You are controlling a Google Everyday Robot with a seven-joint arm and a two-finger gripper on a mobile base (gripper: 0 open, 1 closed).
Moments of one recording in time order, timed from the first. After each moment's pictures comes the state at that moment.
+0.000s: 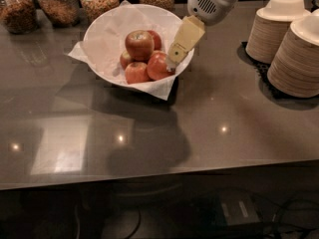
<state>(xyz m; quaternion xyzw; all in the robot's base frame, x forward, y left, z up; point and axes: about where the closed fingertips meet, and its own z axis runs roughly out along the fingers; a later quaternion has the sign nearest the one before) 0.596 -0.079 0.976 -0.50 0.83 0.04 0.23</state>
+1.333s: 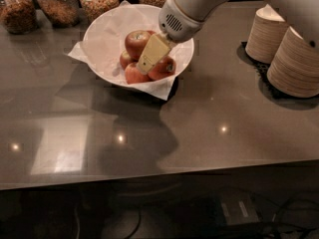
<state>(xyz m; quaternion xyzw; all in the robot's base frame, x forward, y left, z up) 0.589 -0.012 0.948 -0.46 0.84 0.12 0.25</state>
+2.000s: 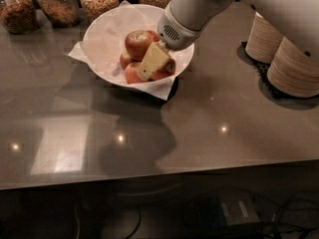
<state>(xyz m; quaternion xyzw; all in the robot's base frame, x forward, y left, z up) 0.593 -0.013 0.929 -0.46 0.85 0.10 0.25</state>
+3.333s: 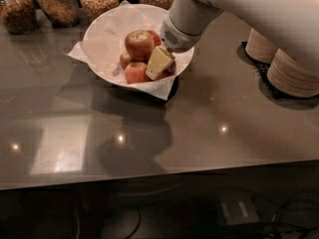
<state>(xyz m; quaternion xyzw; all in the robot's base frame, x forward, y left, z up) 0.618 -0.033 0.913 -0.43 0.87 0.03 0.25</state>
